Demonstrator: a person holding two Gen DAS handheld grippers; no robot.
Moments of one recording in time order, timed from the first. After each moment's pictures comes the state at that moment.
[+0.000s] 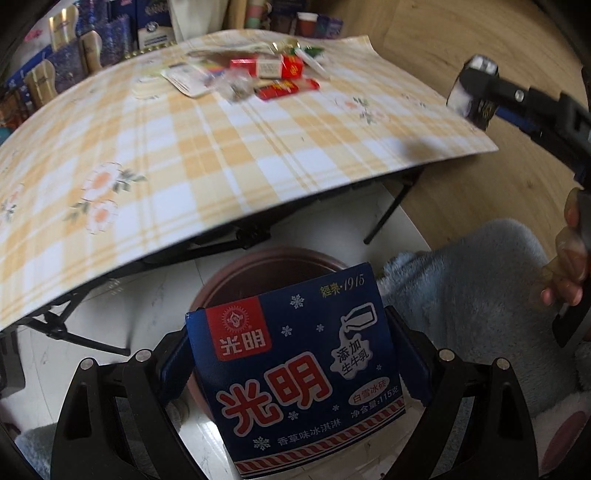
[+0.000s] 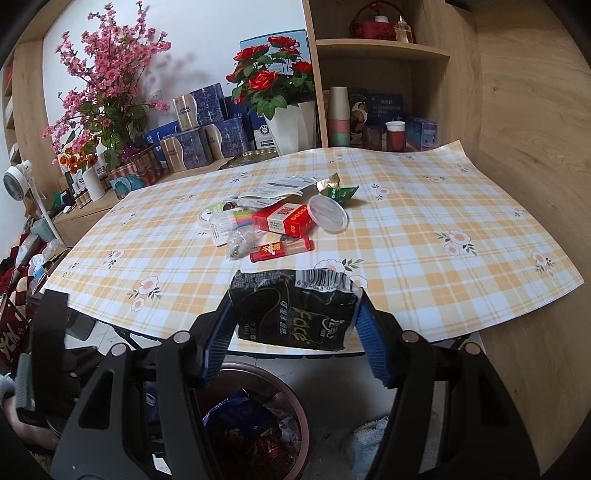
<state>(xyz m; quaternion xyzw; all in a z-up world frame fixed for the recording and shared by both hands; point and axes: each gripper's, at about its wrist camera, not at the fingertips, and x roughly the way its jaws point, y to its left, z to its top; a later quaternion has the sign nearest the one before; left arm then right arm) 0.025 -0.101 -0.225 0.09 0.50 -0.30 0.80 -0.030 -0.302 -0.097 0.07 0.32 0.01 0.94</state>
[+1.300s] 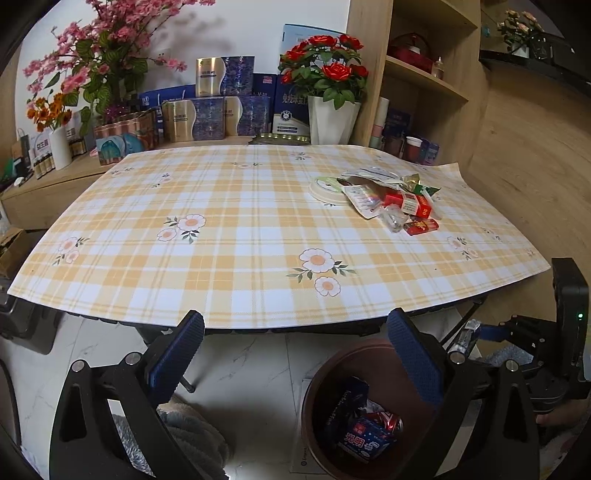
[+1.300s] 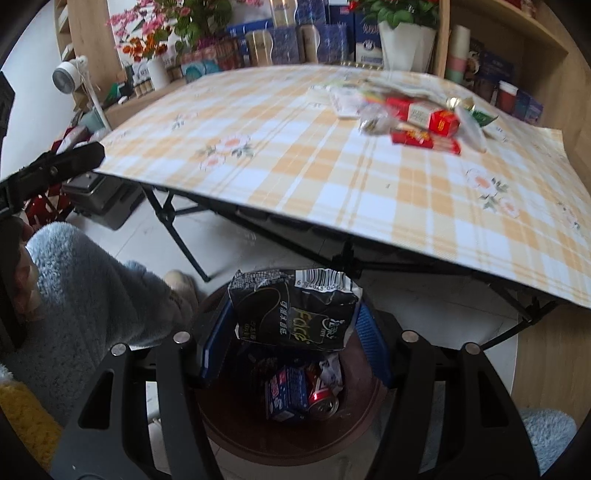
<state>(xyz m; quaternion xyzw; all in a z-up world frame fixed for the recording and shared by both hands) 0.009 0.042 -0.153 -0.01 0.33 -0.13 0.93 -0.025 -0.193 -0.183 -0.02 0.46 0.15 0.87</state>
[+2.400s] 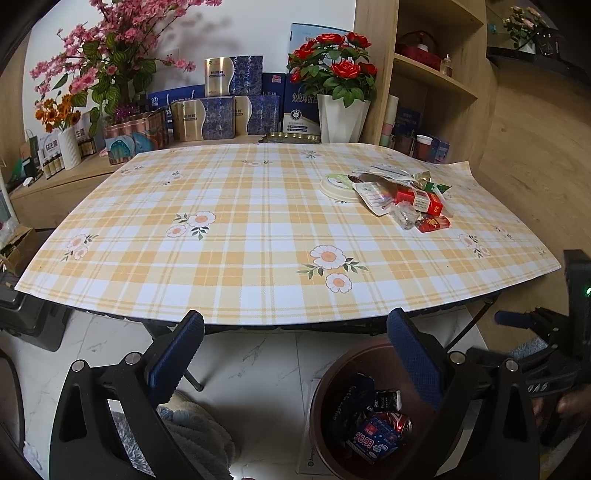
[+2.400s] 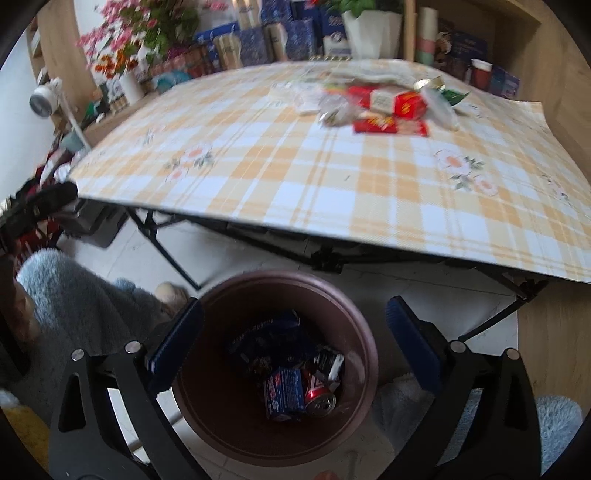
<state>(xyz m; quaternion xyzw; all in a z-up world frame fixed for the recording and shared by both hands) 0.009 0.042 -0.158 0.00 0.33 -0.11 0.94 -0.019 -0.221 -0.177 0.03 0.45 0.11 0.88</state>
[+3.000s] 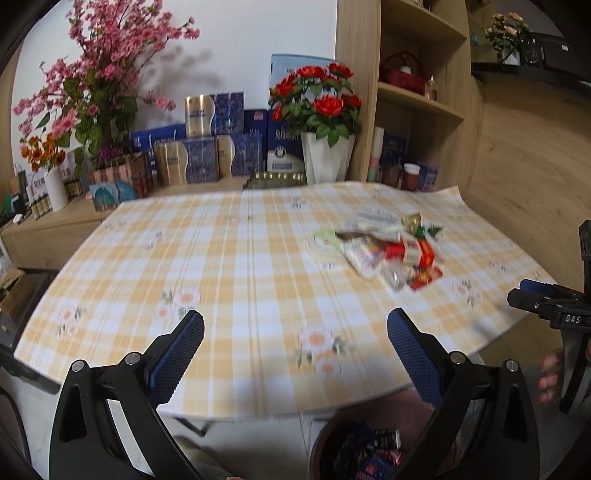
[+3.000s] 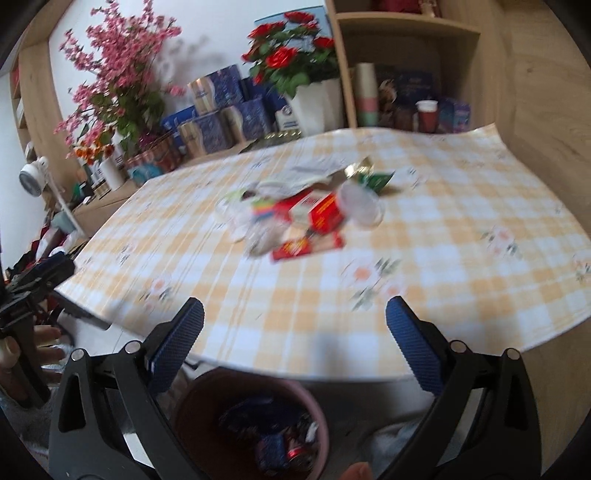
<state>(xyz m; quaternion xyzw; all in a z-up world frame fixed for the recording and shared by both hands) 0.059 0.026 -0.106 0.02 0.27 -0.14 0.95 0.021 -0.307 -0.105 0.09 0.36 0.06 0.93</state>
